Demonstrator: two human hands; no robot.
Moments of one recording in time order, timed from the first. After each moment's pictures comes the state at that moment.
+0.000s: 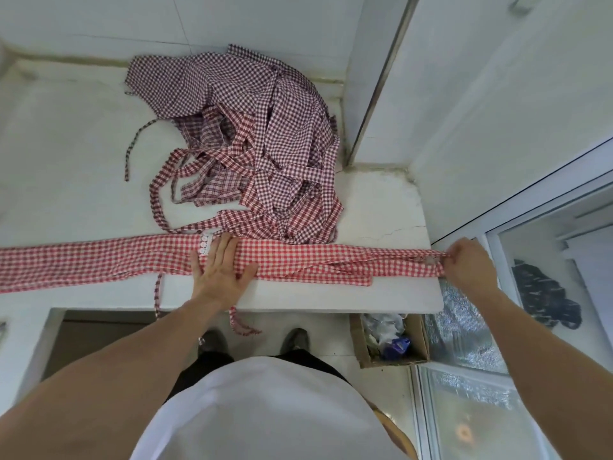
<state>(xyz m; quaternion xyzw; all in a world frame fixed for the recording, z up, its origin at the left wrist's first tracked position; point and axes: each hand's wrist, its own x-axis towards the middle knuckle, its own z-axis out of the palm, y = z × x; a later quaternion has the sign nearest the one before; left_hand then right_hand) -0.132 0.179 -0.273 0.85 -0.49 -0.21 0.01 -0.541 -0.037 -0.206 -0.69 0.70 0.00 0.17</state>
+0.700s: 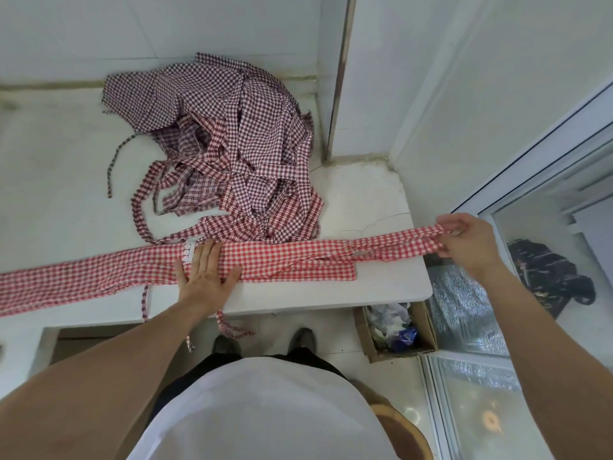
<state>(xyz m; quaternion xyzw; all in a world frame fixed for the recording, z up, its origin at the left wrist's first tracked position) -0.138 0.174 -0.267 0.85 -0.47 -0.22 -0.06 -0.562 -0.037 -0.180 -0.53 0.65 -0.26 0.47</state>
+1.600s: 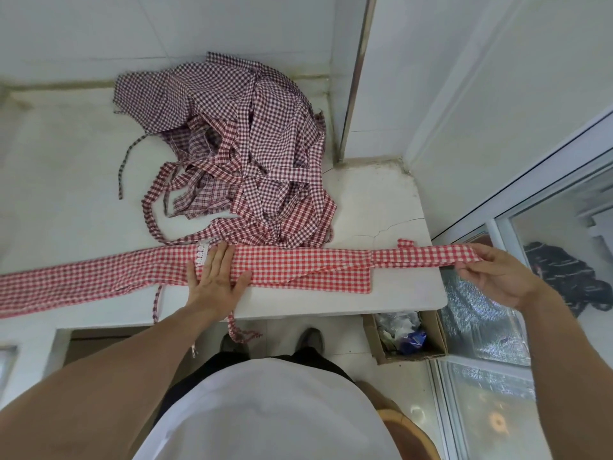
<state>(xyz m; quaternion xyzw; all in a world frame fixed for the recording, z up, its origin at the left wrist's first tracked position) -0.133 0.175 -0.269 0.83 -0.50 -0.23 -0.06 -0.604 -0.038 -0.193 -0.36 0.50 -0.22 0.76</state>
